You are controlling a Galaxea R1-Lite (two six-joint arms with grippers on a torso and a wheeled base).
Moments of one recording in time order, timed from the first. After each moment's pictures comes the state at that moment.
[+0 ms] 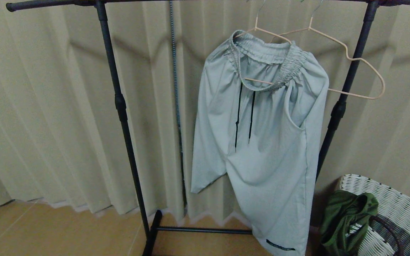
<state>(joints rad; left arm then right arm) -0.08 0.00 0.00 -0.02 -0.16 0.09 0.01 0.00 0.00 -0.03 0.01 -0.01</state>
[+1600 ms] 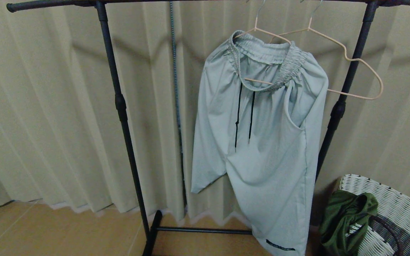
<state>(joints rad) -0.08 0.00 0.00 -0.02 -0.16 0.09 0.01 0.00 0.00 -0.03 0.01 -0.01</state>
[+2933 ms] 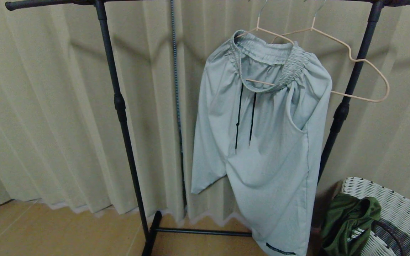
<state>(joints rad) -0.08 0.00 0.00 -0.02 -0.05 0.08 0.01 0.00 0.00 -0.03 0.03 -0.05</state>
